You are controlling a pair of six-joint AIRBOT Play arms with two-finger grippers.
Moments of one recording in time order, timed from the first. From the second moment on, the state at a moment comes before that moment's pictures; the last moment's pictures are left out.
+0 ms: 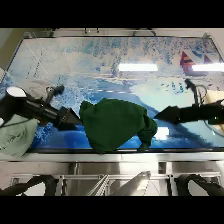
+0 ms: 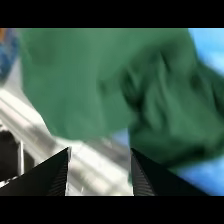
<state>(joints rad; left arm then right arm) 0.06 -1.30 0.83 0.66 -1.63 -1.13 -0.20 -1.05 0.66 -0.64 1.33 1.08</state>
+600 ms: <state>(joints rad) -0.26 -1.37 0.59 0.65 -1.32 -1.16 -0.18 -1.01 0.34 -0.67 1.21 1.08</state>
